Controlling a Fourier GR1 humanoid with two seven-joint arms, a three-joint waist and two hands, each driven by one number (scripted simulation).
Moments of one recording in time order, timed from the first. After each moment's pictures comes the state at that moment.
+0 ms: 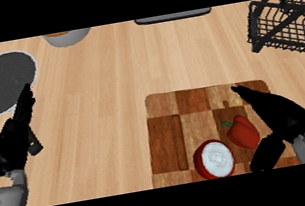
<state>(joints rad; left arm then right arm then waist) -0.12 0.33 0.00 -1.47 -0.10 0.14 0.06 -0.20 -0.50 0.42 -1.85 0.31 0.38 0.97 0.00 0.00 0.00</state>
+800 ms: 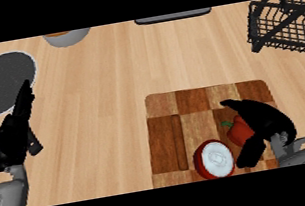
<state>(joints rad) -0.15 0.29 0.05 -1.46 -0.15 0.09 0.07 -0.17 -0.34 0.38 -1.68 0.43 0.46 0.88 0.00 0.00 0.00</state>
